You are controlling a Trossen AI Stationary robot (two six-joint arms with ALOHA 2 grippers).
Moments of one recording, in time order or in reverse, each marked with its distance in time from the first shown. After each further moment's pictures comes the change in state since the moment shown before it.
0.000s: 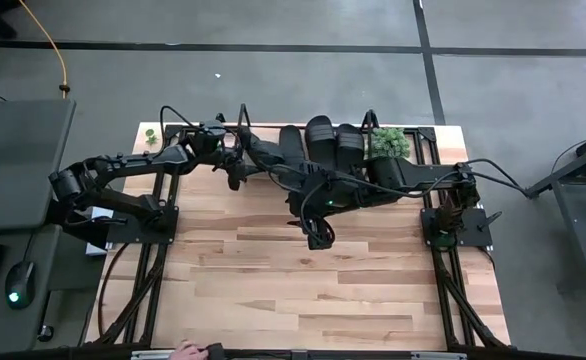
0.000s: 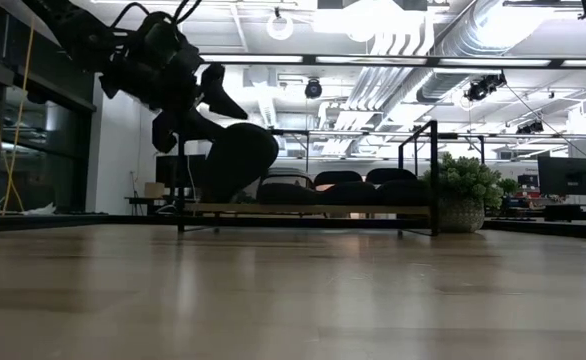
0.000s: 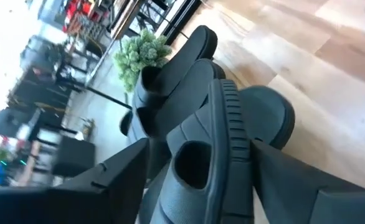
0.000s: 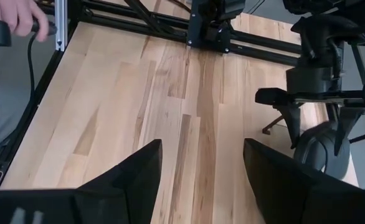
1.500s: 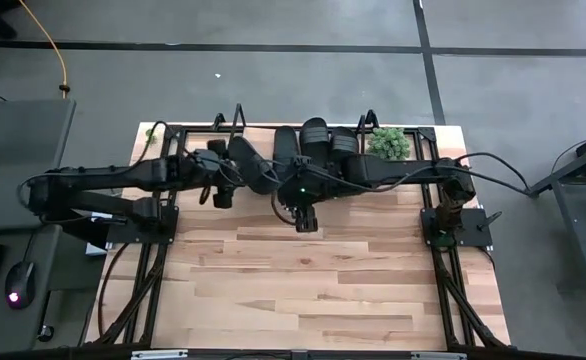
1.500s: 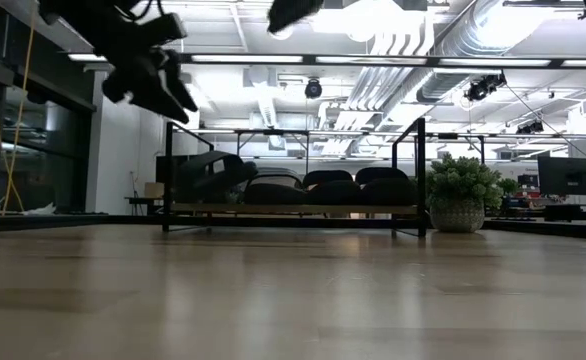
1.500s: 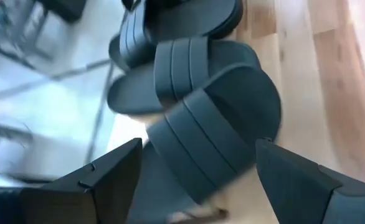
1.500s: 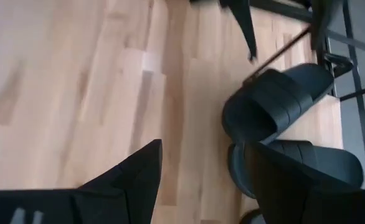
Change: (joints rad) left arm -0.407 -0.325 0.095 -0.604 -0.751 -0.707; right arm -0.145 0.003 -0.284 0.157 -0.007 -0.104
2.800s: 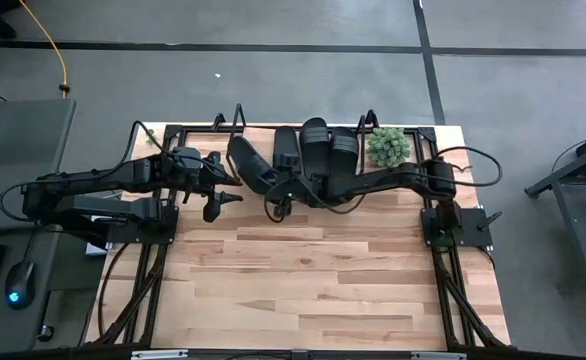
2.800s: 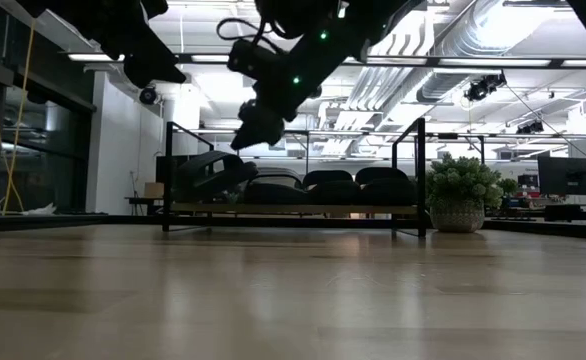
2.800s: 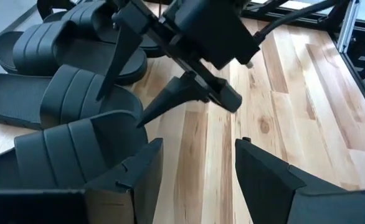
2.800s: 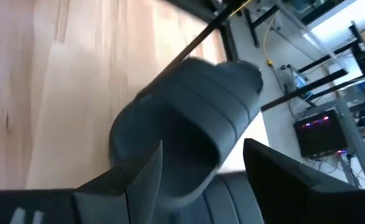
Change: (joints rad) left arm 0.000 -0.153 -0.001 -0.034 0.427 -0.505; right arm -0.099 0.126 -0.520 0.925 0.341 -0.282
